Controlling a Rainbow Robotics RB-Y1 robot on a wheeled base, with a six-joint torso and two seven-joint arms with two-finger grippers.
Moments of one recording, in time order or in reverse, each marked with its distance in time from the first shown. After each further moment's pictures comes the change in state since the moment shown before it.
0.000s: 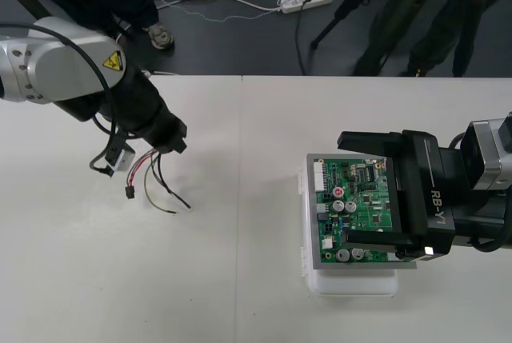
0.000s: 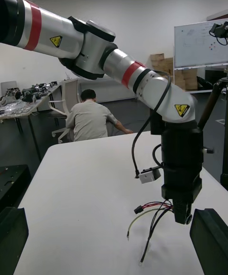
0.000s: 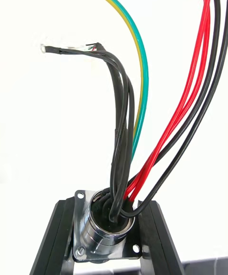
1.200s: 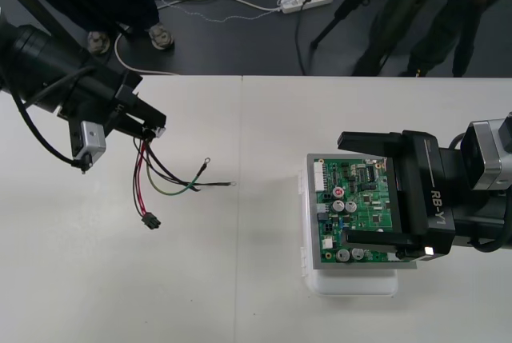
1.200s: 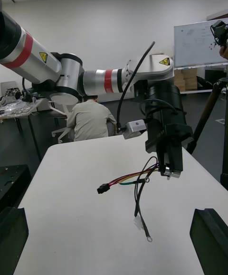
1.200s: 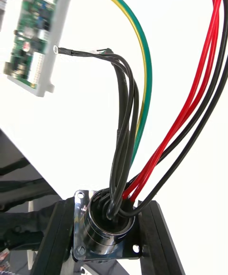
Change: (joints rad) right arm 0.001 0.000 0.000 0.000 0.000 0.000 0.000; left arm 0.543 -0.053 1.042 -0.082 0.079 -0.559 0.628
